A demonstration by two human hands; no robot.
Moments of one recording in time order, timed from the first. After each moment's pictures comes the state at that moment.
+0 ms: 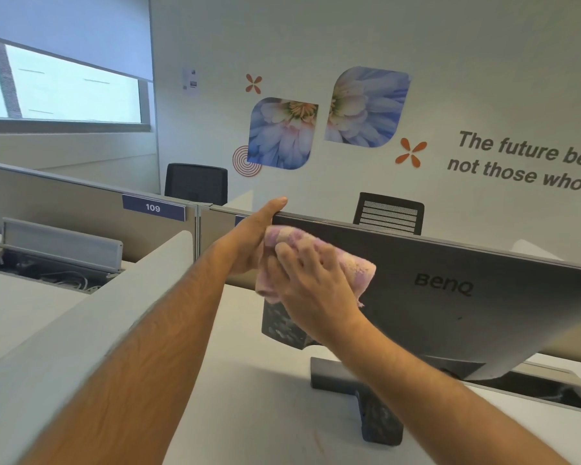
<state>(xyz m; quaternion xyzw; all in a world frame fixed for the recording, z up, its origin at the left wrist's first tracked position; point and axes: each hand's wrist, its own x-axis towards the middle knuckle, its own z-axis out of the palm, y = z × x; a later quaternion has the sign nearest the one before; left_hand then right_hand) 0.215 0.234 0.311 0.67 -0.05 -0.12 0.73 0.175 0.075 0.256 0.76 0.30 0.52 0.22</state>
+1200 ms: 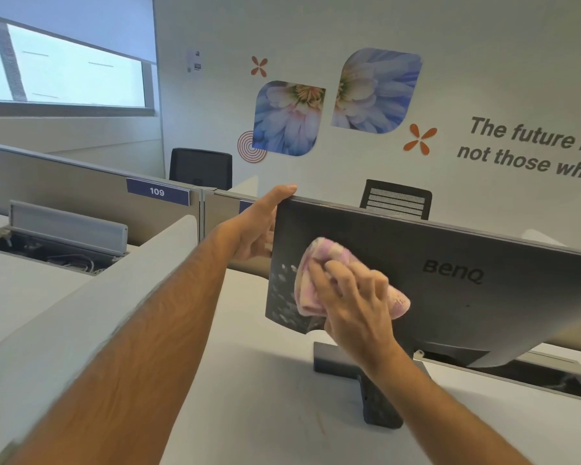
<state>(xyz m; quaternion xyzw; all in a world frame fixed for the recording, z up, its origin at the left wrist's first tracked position) 0.210 0.229 0.309 0.72 -0.06 -0.10 0.69 0.174 0.016 0.196 0.78 0.29 0.55 0.06</state>
